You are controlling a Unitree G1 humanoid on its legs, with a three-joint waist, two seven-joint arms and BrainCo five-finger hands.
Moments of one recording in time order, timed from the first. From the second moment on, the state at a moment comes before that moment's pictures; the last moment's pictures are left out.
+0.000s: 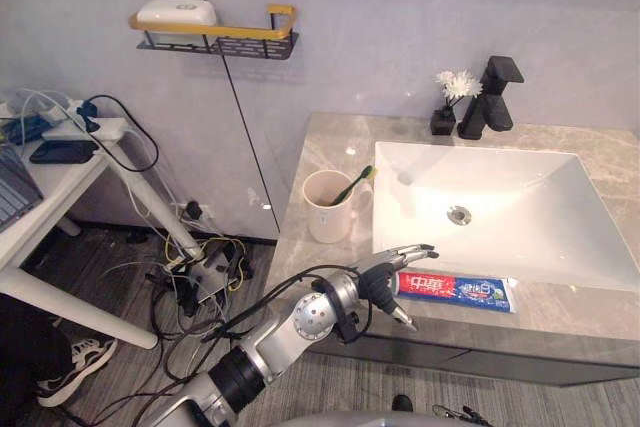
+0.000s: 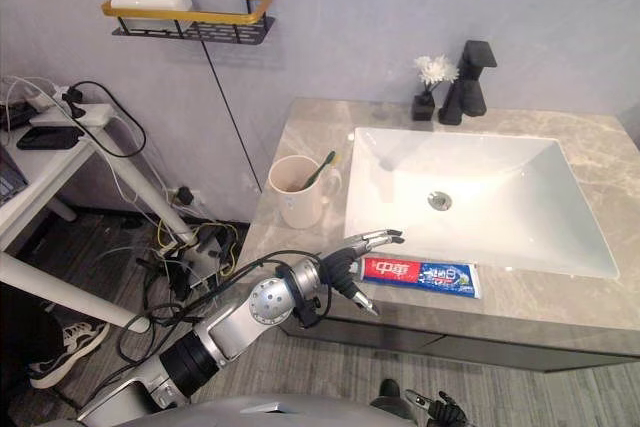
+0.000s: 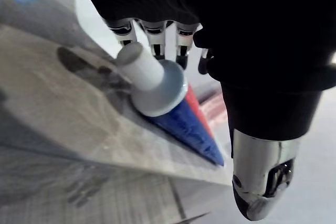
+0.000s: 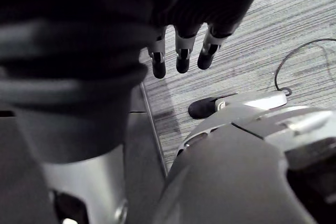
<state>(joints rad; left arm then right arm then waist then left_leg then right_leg) -0.24 0.24 -0.74 0.12 0.34 -0.19 -0.14 0.10 -0.14 -0.36 1.22 0.08 -0.07 0.07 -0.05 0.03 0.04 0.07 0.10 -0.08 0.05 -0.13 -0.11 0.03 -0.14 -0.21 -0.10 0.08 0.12</state>
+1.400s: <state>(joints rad) -0.32 0.29 -0.76 -0.06 0.42 -0.18 -0.13 0.10 -0.13 -0.36 1.21 0.10 -0.07 0.07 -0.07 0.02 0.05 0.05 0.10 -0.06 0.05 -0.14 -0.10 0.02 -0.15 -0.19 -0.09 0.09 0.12</state>
